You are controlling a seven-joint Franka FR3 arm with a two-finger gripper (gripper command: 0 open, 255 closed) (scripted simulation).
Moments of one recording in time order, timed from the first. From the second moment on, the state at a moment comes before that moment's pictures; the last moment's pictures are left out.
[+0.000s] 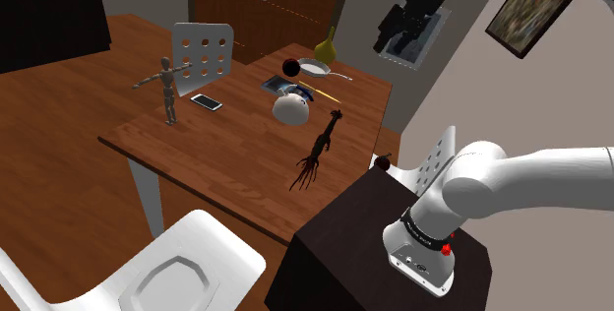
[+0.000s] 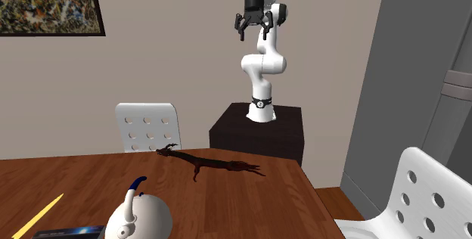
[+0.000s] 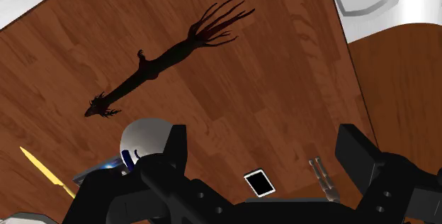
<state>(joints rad) 0.00 -0.83 -0.03 -2.31 0.01 1.66 0.13</state>
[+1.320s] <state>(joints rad) -0.13 -0.50 0.03 -2.64 0.01 2.29 0.44</state>
